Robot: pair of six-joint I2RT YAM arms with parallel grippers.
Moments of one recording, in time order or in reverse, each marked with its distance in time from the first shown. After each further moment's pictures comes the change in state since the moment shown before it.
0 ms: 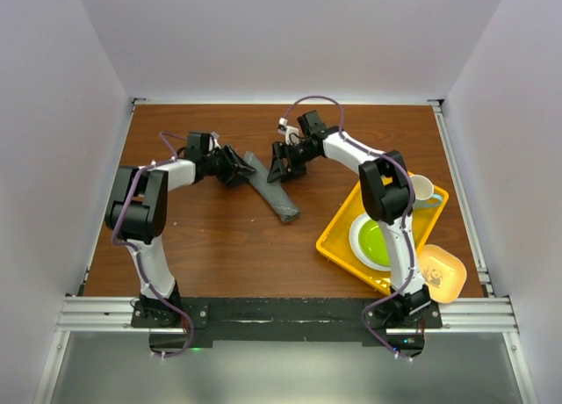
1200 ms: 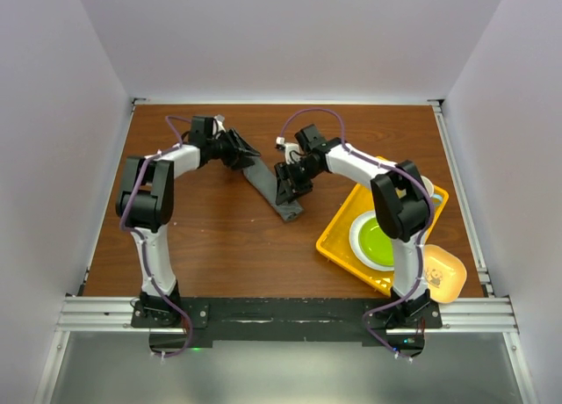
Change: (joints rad) left arm 0.000 0.138 0.229 -0.024 0.056 0.021; right arm 0.079 -0.269 -0.301 -0.093 0.158 -0.104
